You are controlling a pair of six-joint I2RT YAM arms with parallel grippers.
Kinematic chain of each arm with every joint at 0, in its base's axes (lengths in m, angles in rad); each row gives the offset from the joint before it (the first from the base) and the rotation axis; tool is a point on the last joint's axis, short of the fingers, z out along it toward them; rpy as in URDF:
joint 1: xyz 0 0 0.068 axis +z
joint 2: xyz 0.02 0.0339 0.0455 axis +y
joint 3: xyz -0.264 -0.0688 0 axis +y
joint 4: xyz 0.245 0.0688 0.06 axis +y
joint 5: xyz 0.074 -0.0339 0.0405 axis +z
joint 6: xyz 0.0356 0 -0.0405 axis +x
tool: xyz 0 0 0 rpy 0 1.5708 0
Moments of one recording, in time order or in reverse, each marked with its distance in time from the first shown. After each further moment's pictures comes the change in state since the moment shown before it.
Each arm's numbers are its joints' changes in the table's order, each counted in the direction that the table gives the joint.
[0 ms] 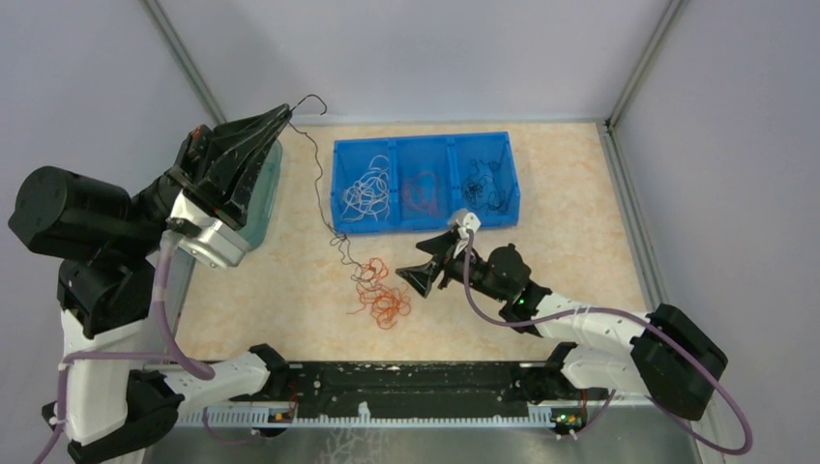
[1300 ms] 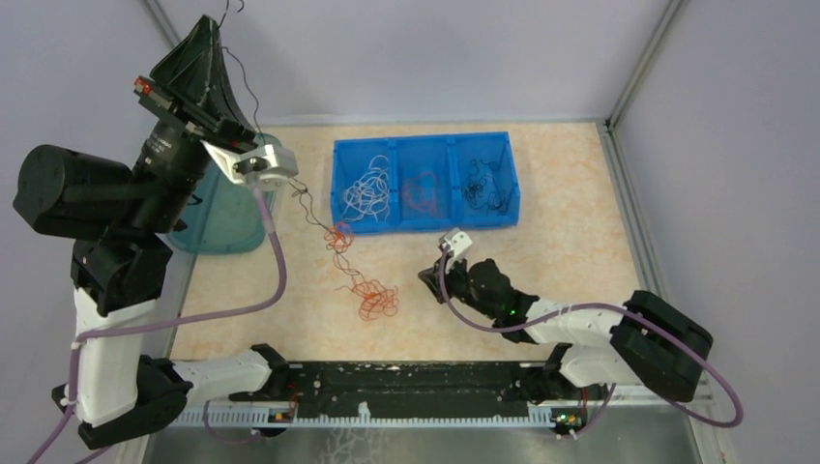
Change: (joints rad) left arm 0.000 0.080 -0.088 -0.113 0.463 0.640; right arm 0.106 0.122 0.056 0.092 -0.287 -0.037
